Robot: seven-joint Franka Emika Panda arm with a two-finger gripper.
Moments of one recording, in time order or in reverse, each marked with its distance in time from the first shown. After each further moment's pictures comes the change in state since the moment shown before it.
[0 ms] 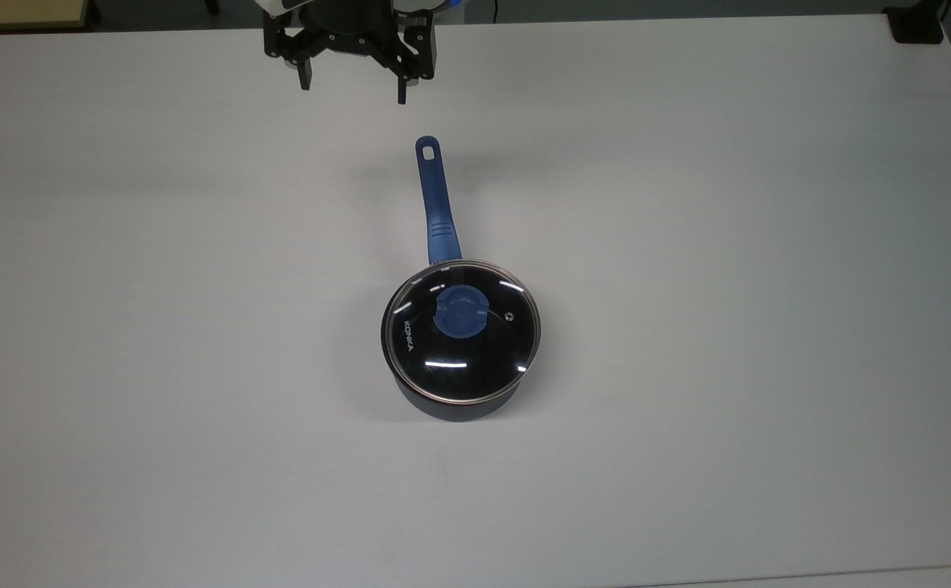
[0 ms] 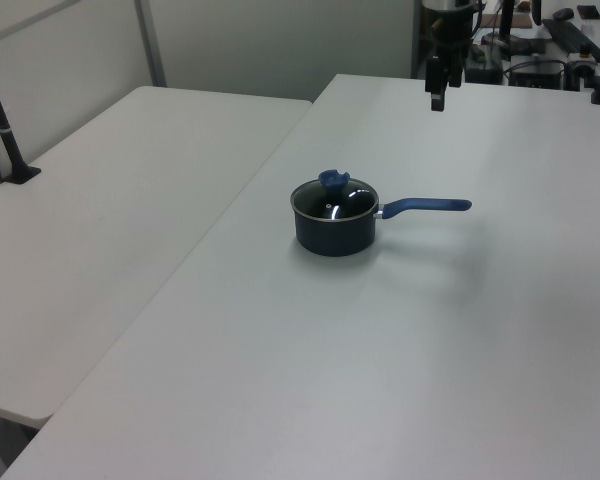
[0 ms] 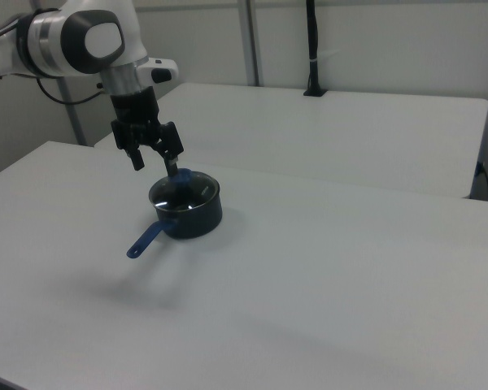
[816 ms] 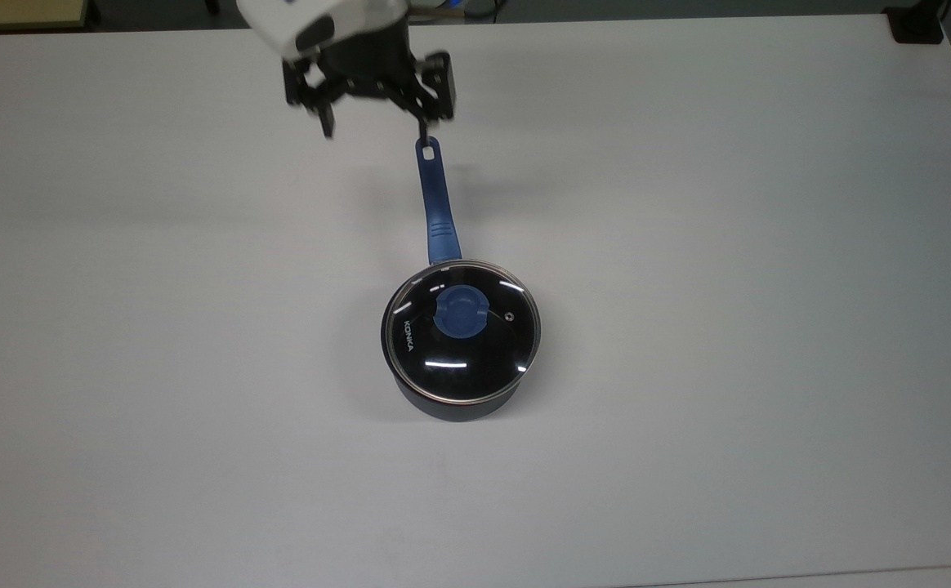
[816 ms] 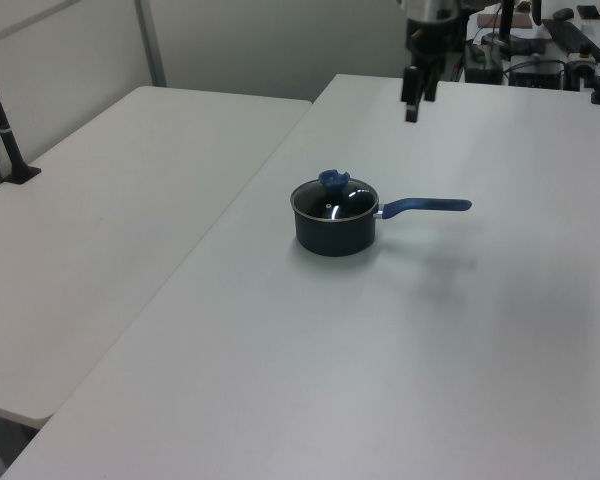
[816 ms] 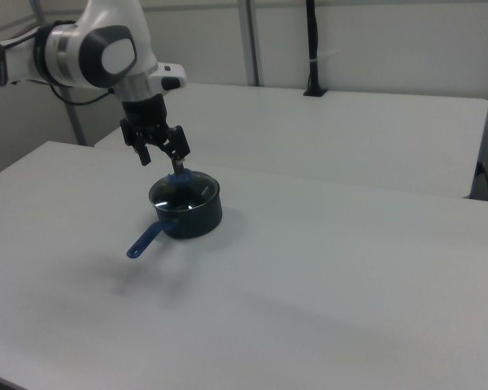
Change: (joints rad) arm 0.002 0.081 0.005 0.027 0.085 0.135 -0.004
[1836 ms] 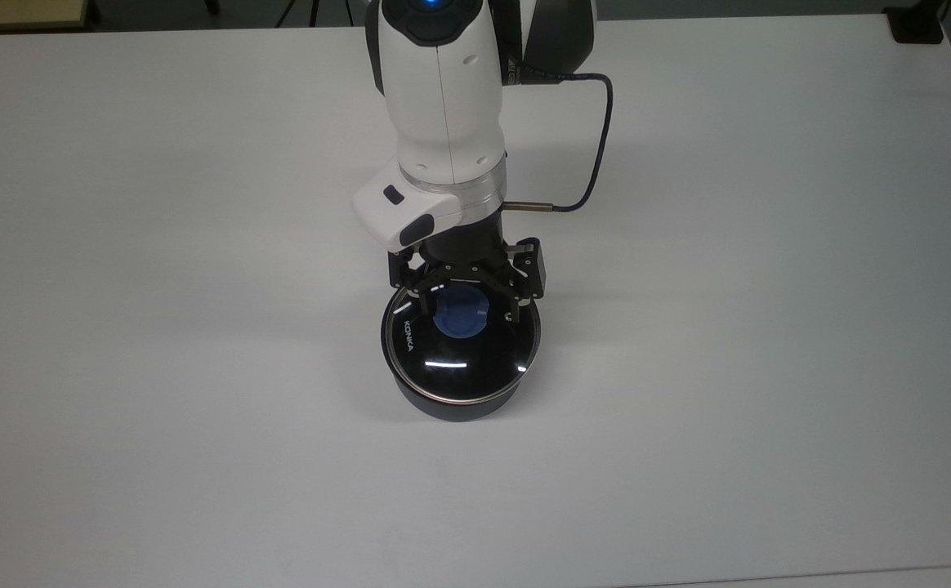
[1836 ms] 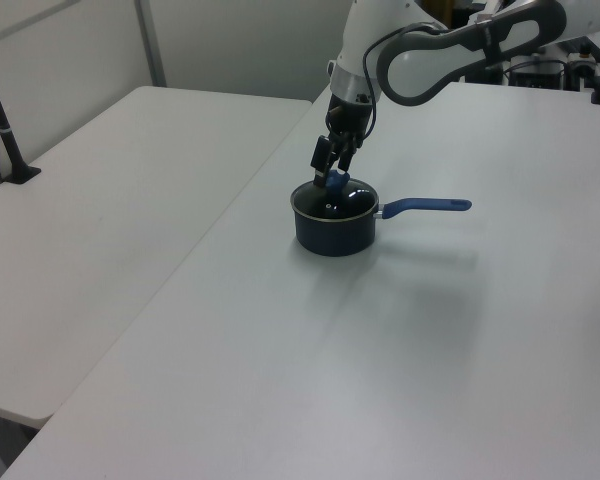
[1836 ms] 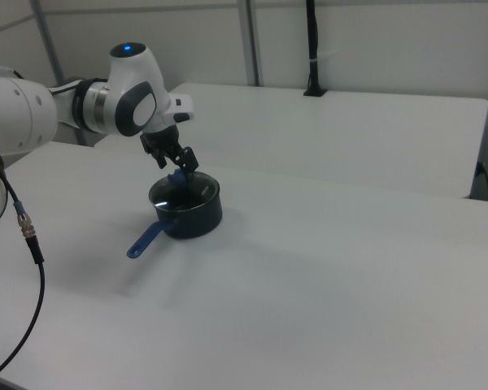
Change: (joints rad) arm 0.095 0.335 0.007 0.145 0.063 0.406 0.130
